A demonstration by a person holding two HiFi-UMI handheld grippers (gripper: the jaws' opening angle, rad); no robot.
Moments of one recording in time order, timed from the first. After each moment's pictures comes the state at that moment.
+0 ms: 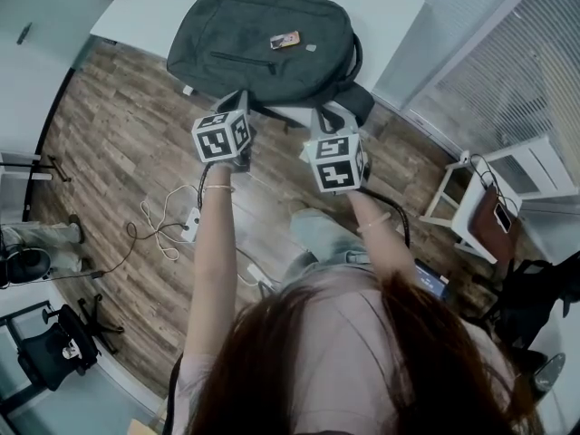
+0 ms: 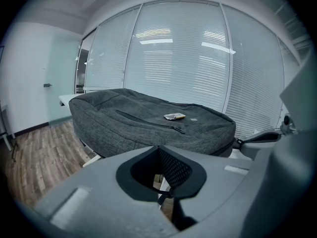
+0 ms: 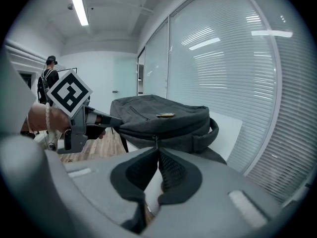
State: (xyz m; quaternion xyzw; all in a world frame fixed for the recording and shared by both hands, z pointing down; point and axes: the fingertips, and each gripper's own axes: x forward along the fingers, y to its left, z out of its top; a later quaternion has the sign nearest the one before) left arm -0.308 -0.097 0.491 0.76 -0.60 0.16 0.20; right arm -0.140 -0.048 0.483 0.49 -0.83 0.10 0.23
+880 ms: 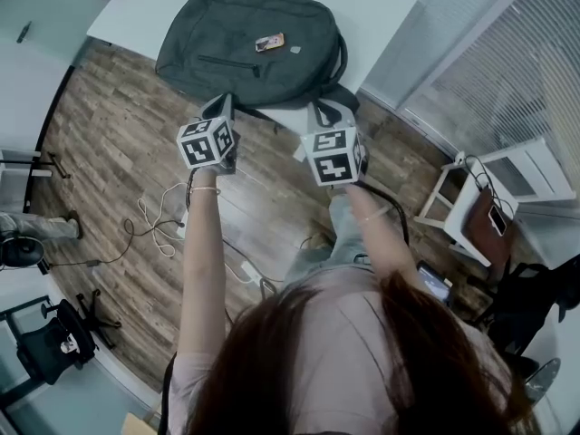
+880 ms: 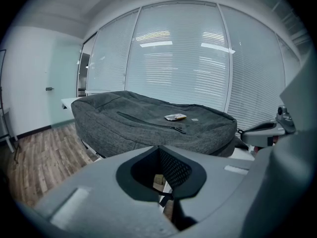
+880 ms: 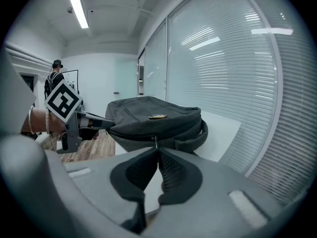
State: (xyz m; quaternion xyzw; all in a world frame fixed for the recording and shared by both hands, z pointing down) left arm -0.307 -0.099 0.493 0.75 -0.61 0.15 0.18; right arm -0.108 -0.069 0.478 0.48 -0.84 0.10 0.23
